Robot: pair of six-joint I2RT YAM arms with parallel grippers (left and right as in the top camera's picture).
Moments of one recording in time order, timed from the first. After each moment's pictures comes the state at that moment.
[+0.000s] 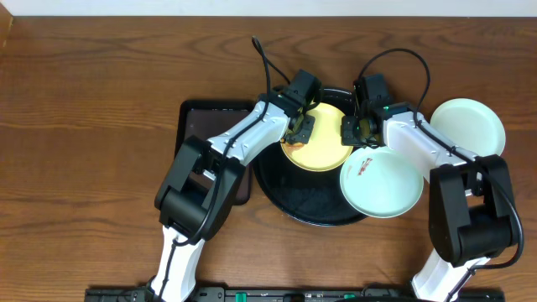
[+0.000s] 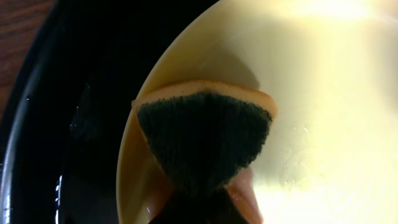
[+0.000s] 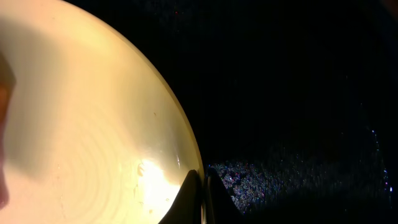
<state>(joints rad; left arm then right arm) -0.58 2.16 1.55 -0.62 0.00 -0.25 0.26 1.90 1.18 -0.52 -0.01 0.28</state>
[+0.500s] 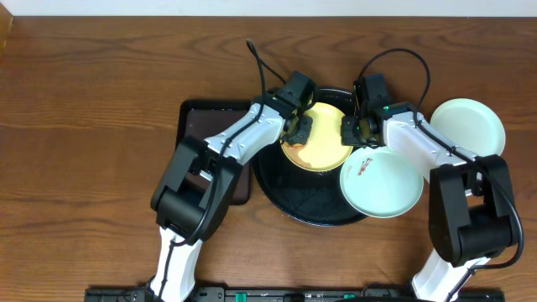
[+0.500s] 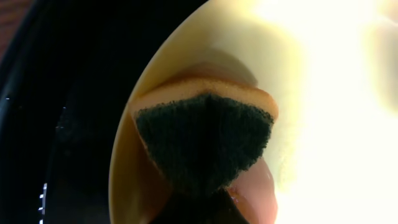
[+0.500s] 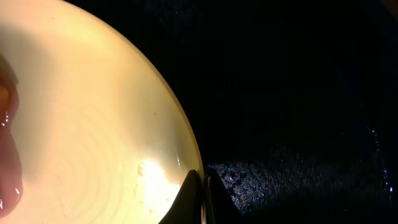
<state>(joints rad) -0.57 2.14 1.50 -0.57 0.08 -0.25 0.26 1.90 1.18 -0.52 -0.01 0.28</state>
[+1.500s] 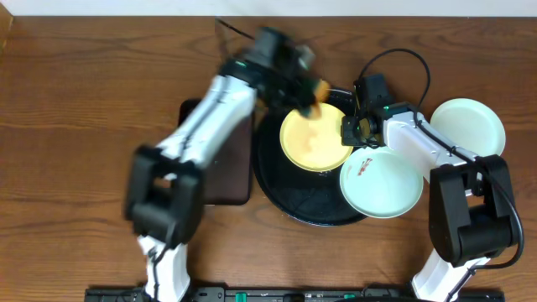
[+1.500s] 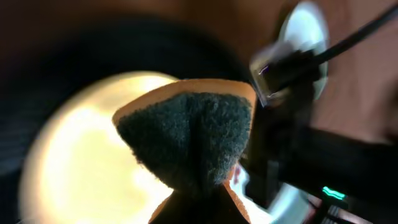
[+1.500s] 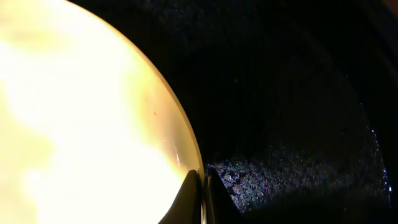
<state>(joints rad) -0.40 2.02 1.70 -0.69 0.62 -0.31 0.26 1.90 1.18 -0.53 -0.01 0.28</state>
